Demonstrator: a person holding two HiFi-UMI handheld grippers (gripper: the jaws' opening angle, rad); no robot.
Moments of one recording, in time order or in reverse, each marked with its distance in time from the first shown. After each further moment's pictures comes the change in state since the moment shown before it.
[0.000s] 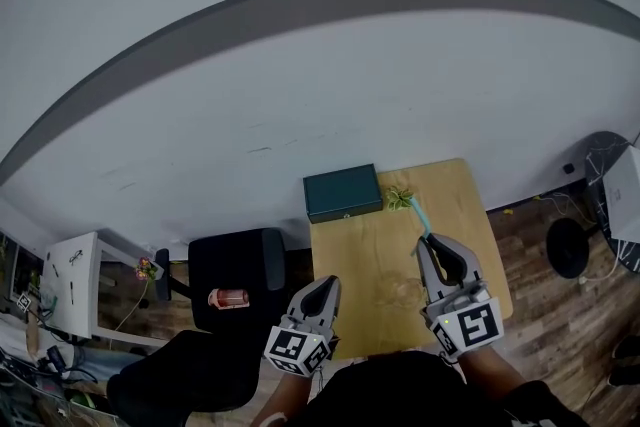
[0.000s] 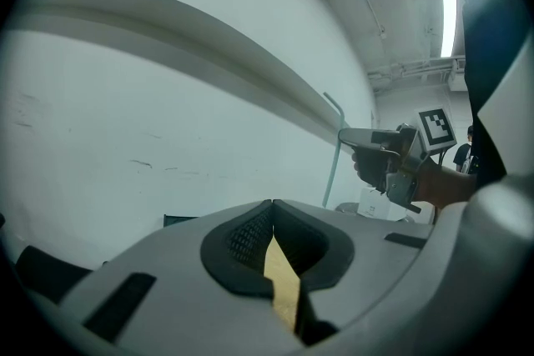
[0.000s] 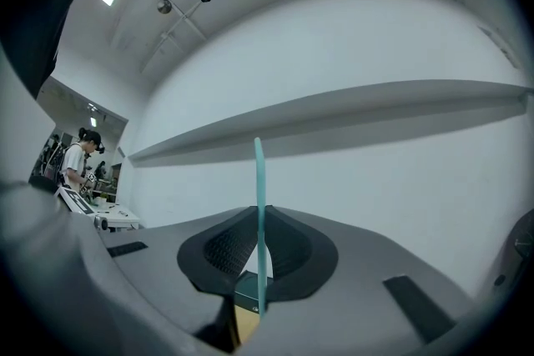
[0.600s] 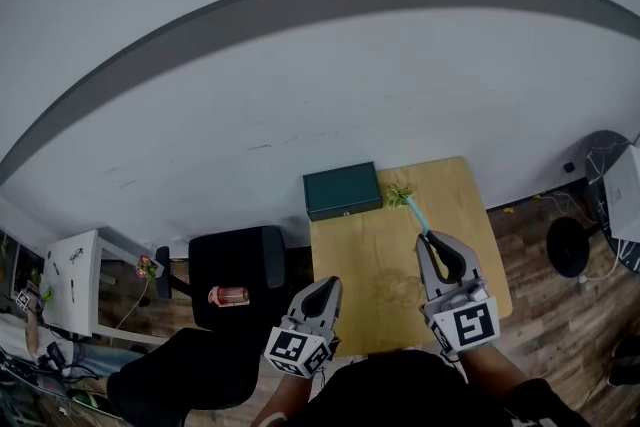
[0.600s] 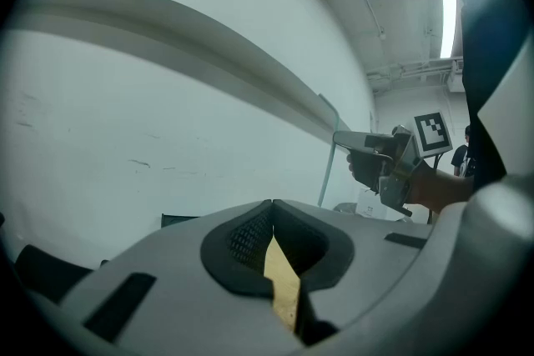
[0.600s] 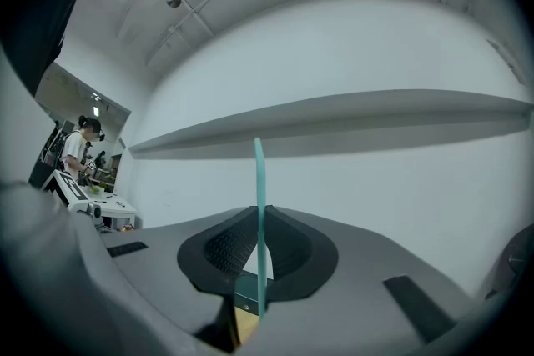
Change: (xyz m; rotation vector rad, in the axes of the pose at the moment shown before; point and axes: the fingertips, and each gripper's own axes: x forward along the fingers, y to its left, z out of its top) left arm -0.004 -0.008 0.000 0.003 0.000 -0.002; right arm 0.000 0.000 -0.001 -0.075 0.004 -0.005
